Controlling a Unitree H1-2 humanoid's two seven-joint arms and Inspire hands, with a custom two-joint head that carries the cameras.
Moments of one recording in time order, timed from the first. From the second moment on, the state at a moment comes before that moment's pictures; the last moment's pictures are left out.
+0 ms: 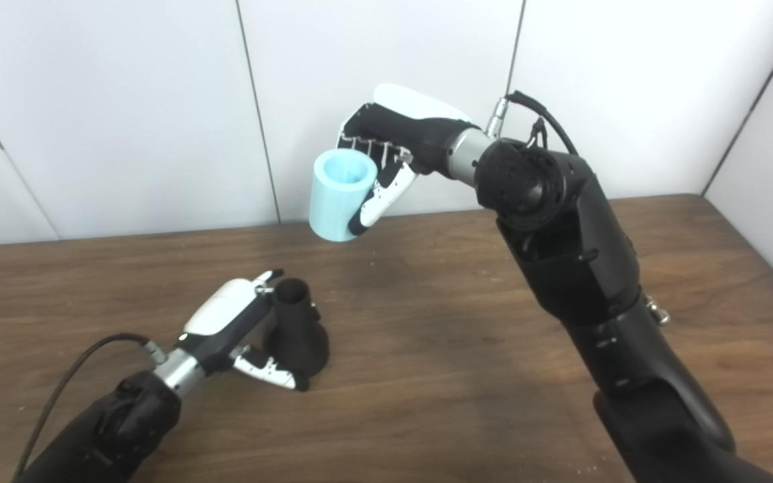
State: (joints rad) left arm -0.51 0.34 -0.56 0.33 0.53 -0.23 -0.02; right arm -0.87 -0.39 0.23 -0.22 -0.61 0.46 0.79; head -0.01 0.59
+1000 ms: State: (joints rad) left arm -0.54 0.29 -0.61 0.30 0.57 -0.13 -0.05; right arm -0.93 -0.41 0.39 -0.17 -0.58 0.46 0.83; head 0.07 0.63
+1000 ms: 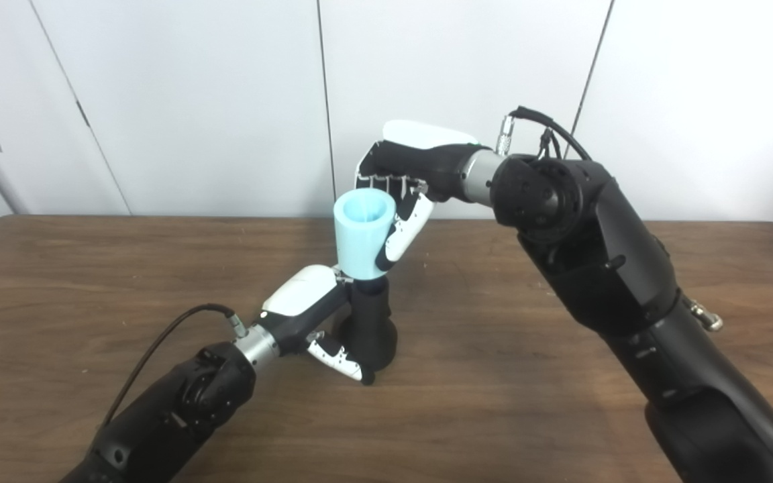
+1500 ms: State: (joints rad) left arm -0.53 0.29 -0.61 0.29 0.57 -0.12 -0.05; right arm -0.91 -0.41 0.40 -0.16 -0.57 0.46 0.83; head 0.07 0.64
